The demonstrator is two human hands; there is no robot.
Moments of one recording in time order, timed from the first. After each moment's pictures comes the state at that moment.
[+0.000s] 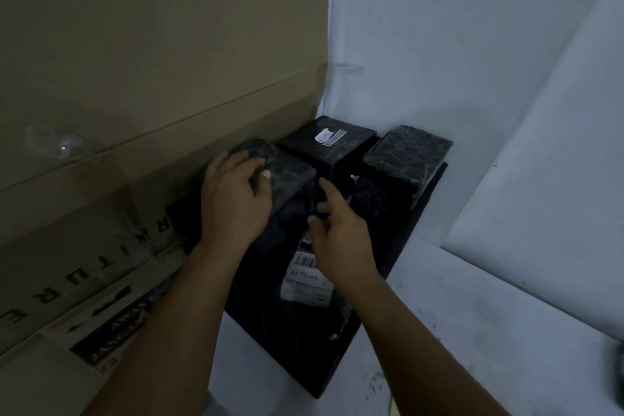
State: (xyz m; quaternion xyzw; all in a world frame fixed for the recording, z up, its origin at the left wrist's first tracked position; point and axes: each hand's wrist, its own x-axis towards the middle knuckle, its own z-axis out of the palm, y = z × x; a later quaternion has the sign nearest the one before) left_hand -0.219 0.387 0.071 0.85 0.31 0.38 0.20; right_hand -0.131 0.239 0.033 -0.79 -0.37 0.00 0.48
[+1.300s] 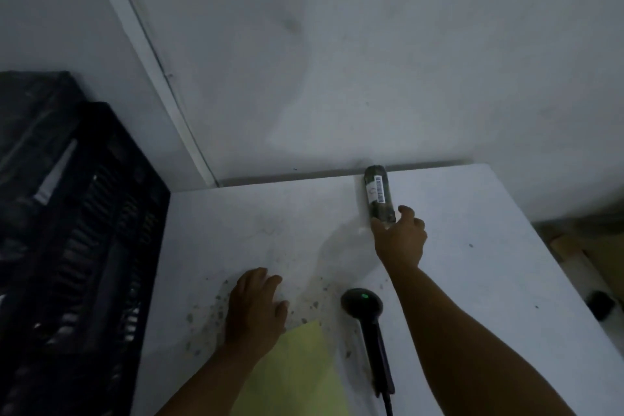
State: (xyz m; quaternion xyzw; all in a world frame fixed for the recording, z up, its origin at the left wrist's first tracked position) left_hand -0.055 0.050 -0.208 0.97 -0.02 -0.09 0.21; right_hand 0.036 -0.217 -0.167 -0.88 0.33 -0.06 0.34
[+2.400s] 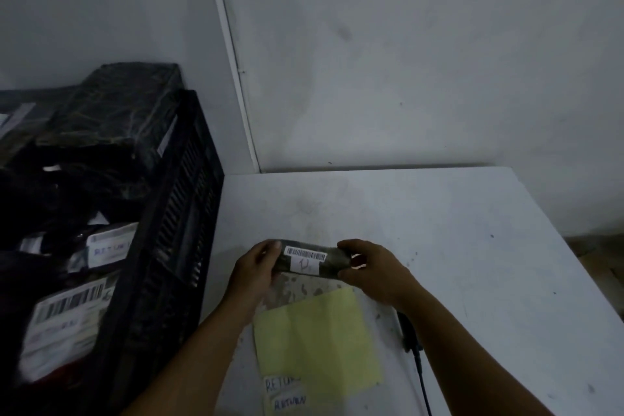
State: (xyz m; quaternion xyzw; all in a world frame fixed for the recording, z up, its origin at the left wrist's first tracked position) left_hand -0.083 0.122 -0.153 0.70 0.20 -0.09 0.68; right_hand -0.079 -0.128 -0.114 -0.90 -0.04 0.17 0.40
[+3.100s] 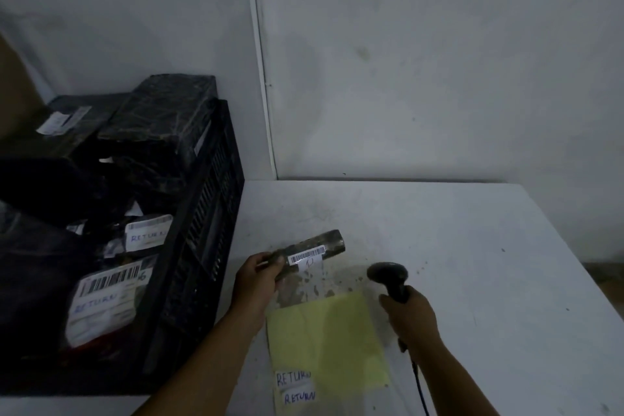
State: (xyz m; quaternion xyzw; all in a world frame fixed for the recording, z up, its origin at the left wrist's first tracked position) left_hand -0.103 0.133 -0.164 0.61 0.30 -0.02 0.73; right_hand -0.142 -0.138 -0.151 -0.85 0.27 0.12 0.43
